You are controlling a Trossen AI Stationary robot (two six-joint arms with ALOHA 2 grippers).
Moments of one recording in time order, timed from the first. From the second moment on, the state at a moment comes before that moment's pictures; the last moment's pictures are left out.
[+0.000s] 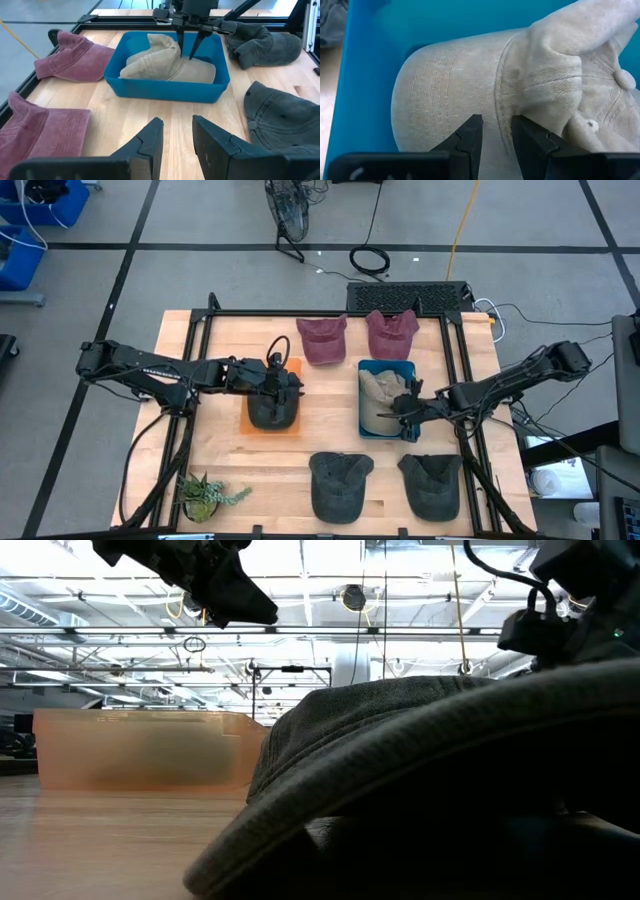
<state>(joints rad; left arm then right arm) -0.04 1.24 0.79 0.00 -0.10 -0.03 0.27 1.06 0.37 -0.35 0.30 0.31</state>
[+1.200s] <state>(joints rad) -0.20 1.24 0.78 0.16 0.18 0.10 0.28 0.83 0.48 -0.22 0.34 0.24</state>
